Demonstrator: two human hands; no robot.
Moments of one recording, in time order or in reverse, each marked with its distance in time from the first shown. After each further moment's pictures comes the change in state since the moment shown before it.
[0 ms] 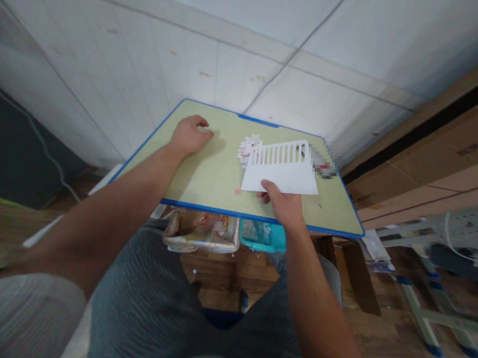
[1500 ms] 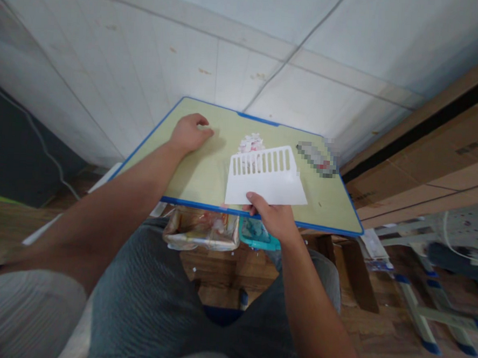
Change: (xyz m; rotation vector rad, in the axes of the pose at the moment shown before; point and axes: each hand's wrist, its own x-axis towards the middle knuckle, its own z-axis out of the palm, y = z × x) left_hand -0.001 0.002 -0.002 -0.027 0.001 -0.014; right_hand -0.039 -0.023 0.004 -0.008 -0.228 0.021
